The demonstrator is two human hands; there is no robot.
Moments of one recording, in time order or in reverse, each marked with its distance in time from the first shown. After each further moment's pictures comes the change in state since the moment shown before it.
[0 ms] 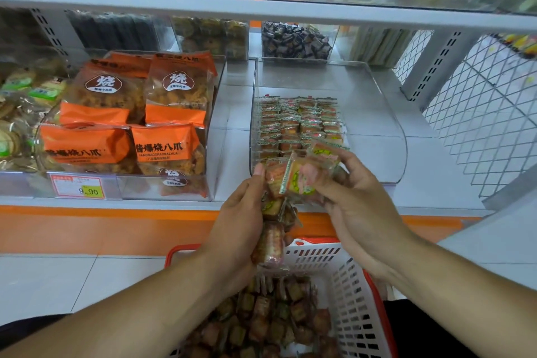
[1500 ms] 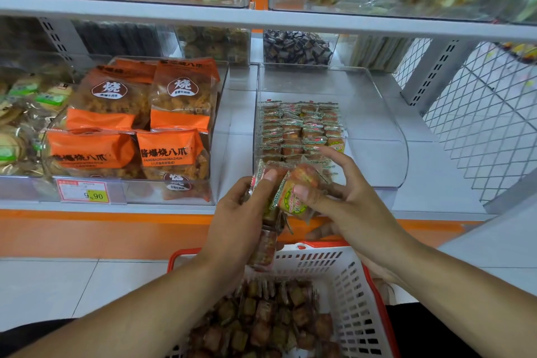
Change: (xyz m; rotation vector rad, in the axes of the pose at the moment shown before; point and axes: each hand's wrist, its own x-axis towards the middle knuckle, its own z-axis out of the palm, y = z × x) left_hand 0.000 0.005 -0.011 0.189 0.012 0.135; right_hand -0.003 -0.002 -0.005 -0.332 -0.074 0.049
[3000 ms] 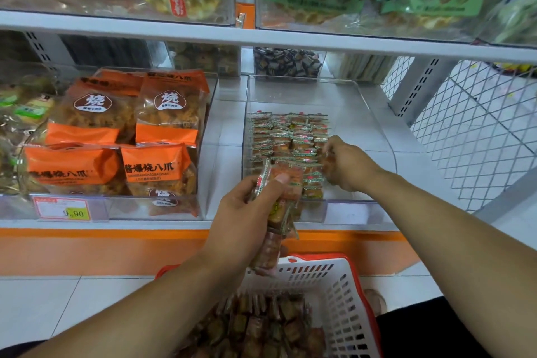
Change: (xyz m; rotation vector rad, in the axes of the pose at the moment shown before) left_hand 0.011 0.020 0.019 0.063 -0.043 -0.021; right_hand 0.131 0.005 -0.084 -1.259 0.135 0.017
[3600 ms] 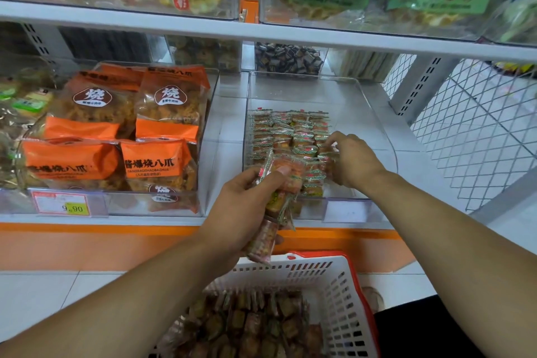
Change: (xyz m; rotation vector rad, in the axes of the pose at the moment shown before) left_hand 0.016 0.004 -0.007 0.059 -0.026 -0.064; right_hand 0.005 0.003 0.003 -0.048 0.110 0.067
